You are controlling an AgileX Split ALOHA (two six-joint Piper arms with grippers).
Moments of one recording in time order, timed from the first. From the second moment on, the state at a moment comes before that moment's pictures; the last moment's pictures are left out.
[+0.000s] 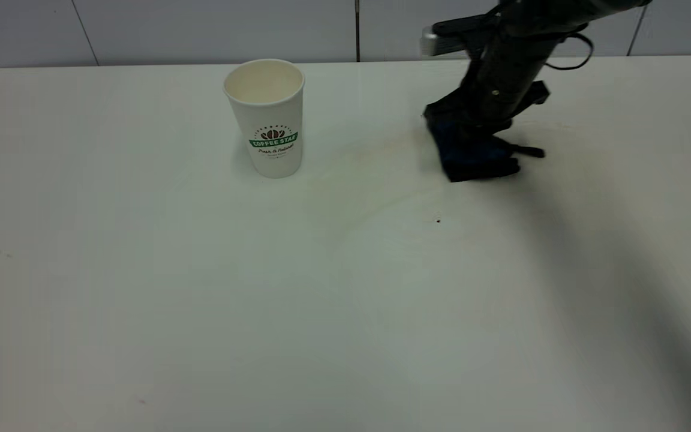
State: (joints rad) left arm 0.06 -0.02 -0.49 -0.01 1.12 0.02; right arm 0.20 2.75 -2.07 0.04 0.49 -0.05
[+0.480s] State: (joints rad) left arm 0.06 -0.02 -0.49 -0.01 1.12 0.02; right arm 0.15 2.75 -2.07 0.00 0.45 -0.02
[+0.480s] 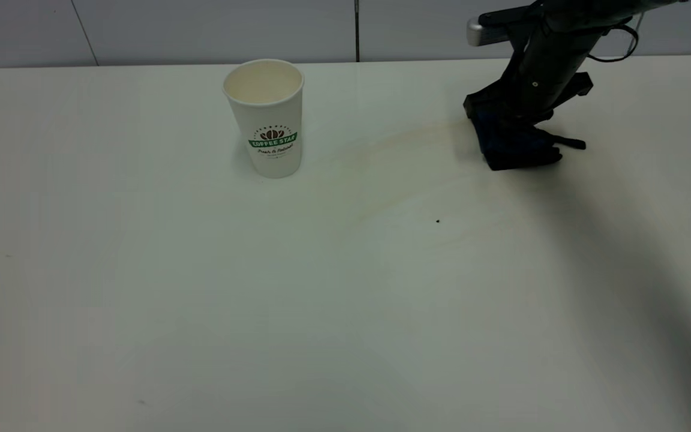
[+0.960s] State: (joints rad) left arm 0.06 -0.02 -0.49 -0.01 1.12 0.02; right arm 0.42 2.75 -2.07 0.08 0.45 -0.02
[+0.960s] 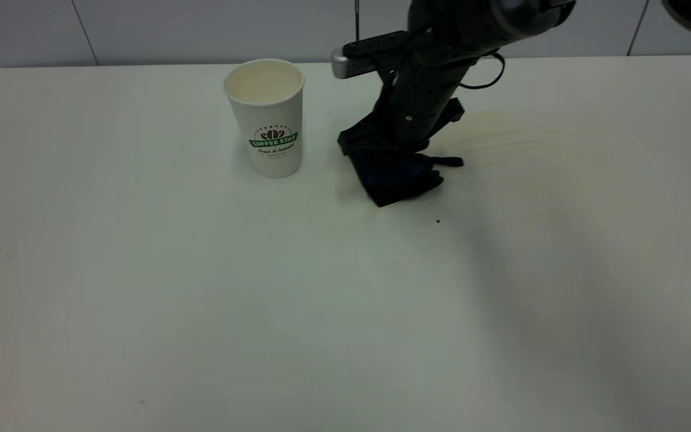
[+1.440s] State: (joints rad) left arm 0.06 -0.02 -0.49 -0.01 1.12 0.02; right arm 0.46 2.74 -2.07 0.09 0.76 -0.02
